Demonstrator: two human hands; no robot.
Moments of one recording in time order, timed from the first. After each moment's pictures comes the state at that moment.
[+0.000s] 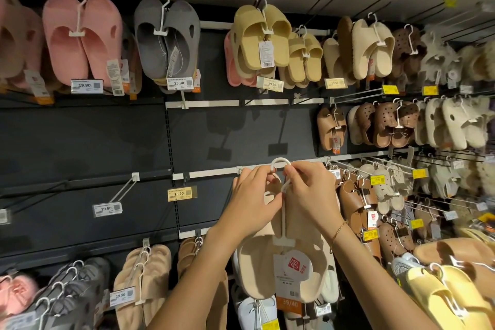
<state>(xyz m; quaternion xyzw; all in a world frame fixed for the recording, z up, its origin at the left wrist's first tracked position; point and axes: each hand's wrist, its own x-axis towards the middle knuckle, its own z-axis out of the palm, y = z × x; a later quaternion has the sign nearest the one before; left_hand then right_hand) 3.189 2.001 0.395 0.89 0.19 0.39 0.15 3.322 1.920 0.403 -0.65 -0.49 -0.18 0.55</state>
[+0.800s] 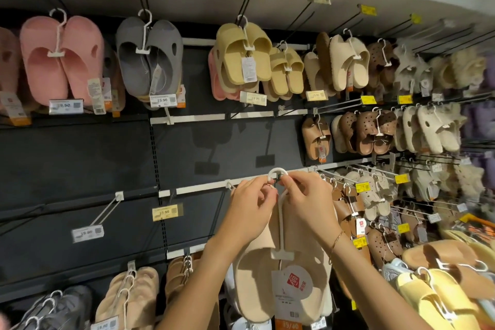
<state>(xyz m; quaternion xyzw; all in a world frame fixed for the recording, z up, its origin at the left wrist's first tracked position) 3.214 1.993 0.405 0.86 0.15 0.44 0.19 3.341 1.904 0.410 -0.65 -0.48 -0.19 0.55</state>
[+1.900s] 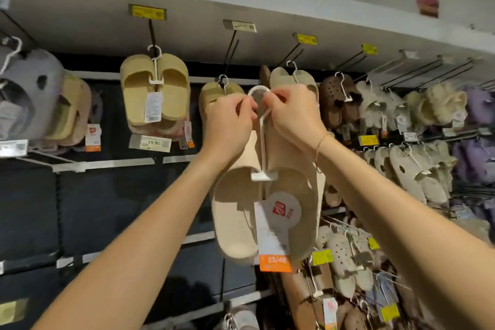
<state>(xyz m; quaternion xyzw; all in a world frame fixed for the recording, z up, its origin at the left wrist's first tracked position) 3.566 1.978 0.621 0.75 0.09 0.65 0.08 3.675 1.892 0.639 -0.59 -0.51 -0.31 0.54</state>
